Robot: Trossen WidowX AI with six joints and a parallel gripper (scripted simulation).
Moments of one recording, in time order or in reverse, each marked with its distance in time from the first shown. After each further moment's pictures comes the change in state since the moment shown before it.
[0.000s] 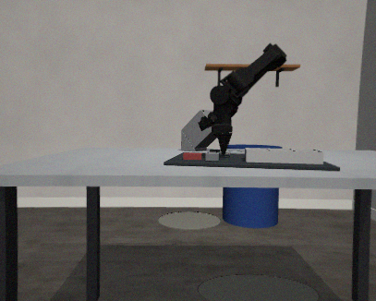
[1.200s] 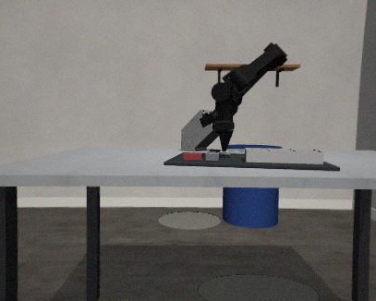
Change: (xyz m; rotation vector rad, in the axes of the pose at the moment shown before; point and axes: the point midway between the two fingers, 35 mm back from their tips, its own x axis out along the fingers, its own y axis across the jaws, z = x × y) arm -0.010 -0.004 -0.004 0.019 -0.023 -0.016
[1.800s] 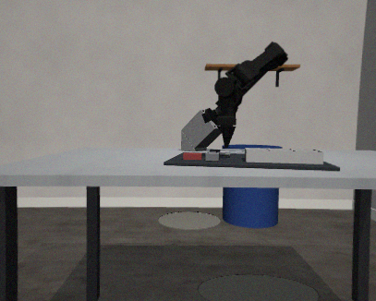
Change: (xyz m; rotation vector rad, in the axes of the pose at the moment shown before) arm -0.013 0.004 -0.007 -0.014 -0.016 0.015
